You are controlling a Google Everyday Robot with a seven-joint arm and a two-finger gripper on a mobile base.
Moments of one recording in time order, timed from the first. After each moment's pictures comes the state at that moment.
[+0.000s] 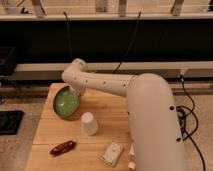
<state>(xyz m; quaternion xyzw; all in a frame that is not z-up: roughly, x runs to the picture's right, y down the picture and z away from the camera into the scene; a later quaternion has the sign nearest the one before) -0.149 0.035 0.884 -0.09 -0.20 -0.79 0.57</state>
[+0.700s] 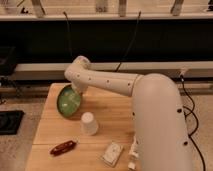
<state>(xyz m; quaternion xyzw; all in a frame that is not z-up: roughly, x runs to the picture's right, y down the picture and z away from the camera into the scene) -0.135 0.016 0.872 -0.07 -0.20 -0.80 0.56</state>
